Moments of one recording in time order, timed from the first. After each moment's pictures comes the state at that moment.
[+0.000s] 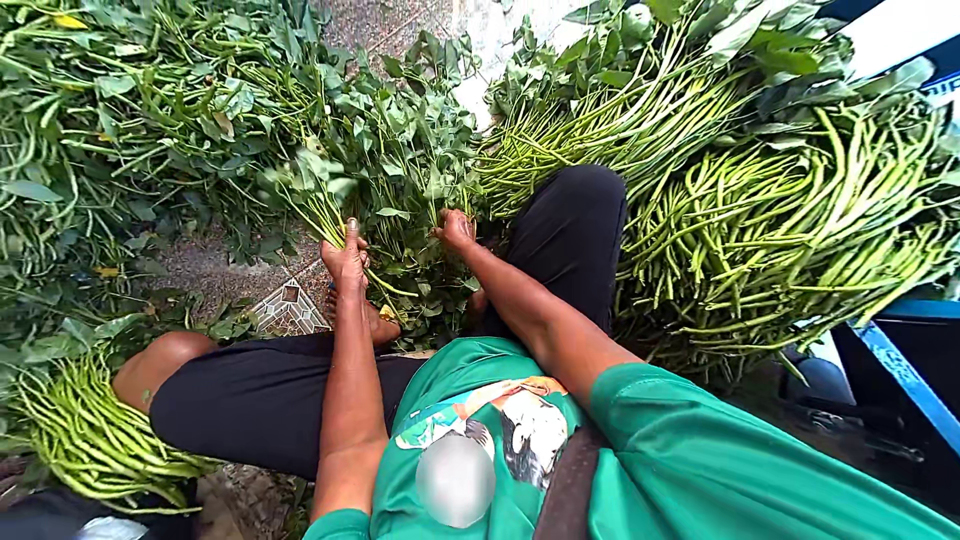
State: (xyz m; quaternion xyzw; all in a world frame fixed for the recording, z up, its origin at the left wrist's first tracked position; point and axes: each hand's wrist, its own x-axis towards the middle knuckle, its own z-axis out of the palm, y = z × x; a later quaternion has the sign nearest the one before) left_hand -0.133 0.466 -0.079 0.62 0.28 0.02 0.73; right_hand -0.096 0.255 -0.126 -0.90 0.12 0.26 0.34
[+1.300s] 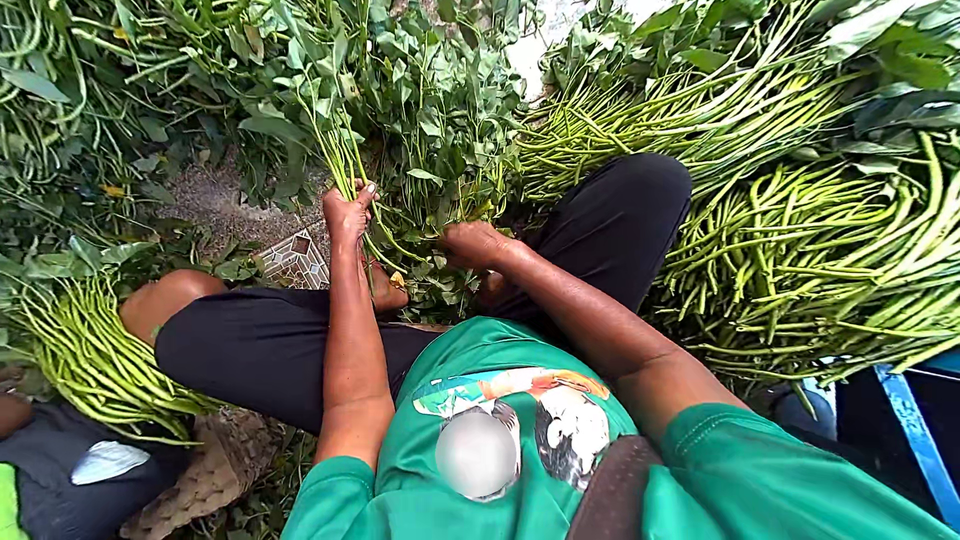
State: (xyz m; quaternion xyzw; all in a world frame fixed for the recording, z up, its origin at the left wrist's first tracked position) left_hand -0.124 0.507 -0.068 0.72 0.26 -0.04 0.64; right_hand -0.150 0.279 -0.032 -0.87 -0.29 0.38 0.13
